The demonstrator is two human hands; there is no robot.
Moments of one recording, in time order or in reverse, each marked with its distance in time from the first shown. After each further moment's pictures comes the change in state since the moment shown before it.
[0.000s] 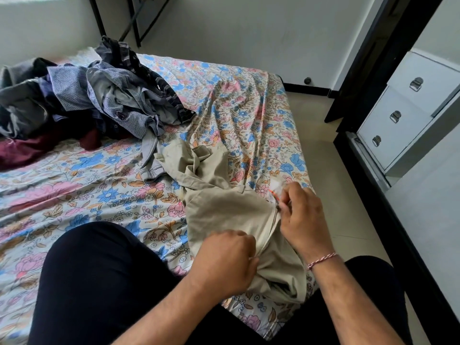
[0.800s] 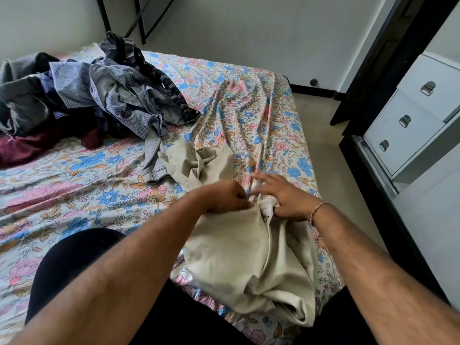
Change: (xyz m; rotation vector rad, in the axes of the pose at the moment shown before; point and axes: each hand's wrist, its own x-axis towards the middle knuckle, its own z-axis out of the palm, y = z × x) left_hand 0.136 -0.103 -0.022 -0.230 -0.359 -0.117; right_hand 0.098 0.036 0.042 -0.044 -0.883 -0.250
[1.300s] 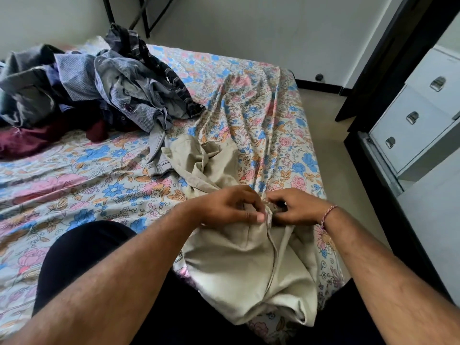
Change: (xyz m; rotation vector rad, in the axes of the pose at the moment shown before) left_hand -0.045 -0.001 0.012 -0.290 0.013 0.395; right_hand -0.014 0.001 0.013 0.245 -0.081 0.016
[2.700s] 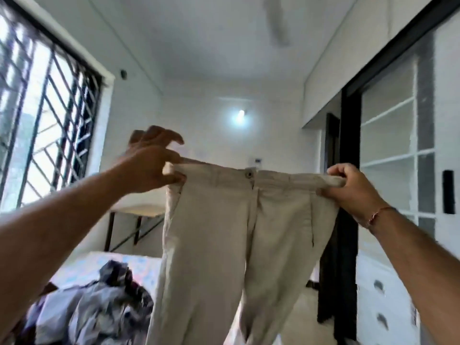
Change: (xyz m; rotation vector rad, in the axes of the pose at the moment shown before) left_hand -0.045 0.335 -0.394 1.378 1.034 0.219; right_hand -0.197 -0.178 -0.416 0.213 1.393 -0.215
